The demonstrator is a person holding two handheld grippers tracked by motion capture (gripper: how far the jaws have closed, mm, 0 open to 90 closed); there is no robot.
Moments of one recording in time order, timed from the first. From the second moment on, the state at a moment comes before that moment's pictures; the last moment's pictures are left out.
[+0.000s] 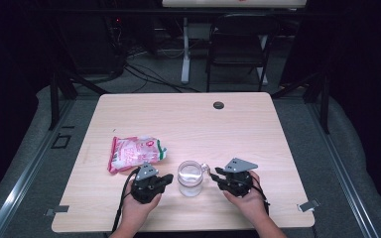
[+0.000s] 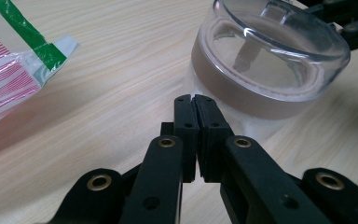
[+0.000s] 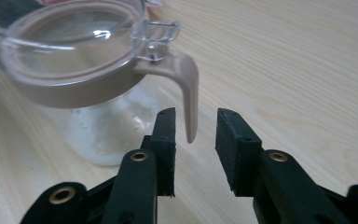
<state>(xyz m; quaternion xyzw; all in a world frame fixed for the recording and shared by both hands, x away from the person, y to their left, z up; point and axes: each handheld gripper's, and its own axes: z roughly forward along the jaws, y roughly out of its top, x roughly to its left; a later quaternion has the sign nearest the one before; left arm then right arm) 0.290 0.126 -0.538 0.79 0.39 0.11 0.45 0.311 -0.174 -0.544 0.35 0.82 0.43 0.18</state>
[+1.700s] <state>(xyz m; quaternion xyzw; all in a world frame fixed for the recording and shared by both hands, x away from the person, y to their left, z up) 0.285 0.105 -0.537 0.81 0.36 0.09 0.45 0.292 -0.169 -0.544 0.34 0.84 0.38 0.18</state>
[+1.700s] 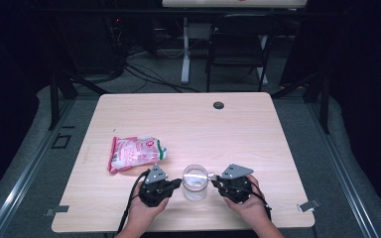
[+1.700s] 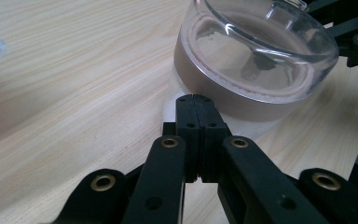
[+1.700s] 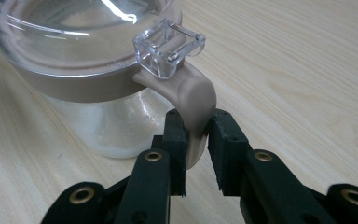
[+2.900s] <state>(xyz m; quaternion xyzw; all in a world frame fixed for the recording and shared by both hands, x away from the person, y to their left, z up) 0.295 0.120 -0.528 0.80 0.37 0.11 0.46 0.282 -0.189 -0.526 0.31 0.84 0.42 0.17</state>
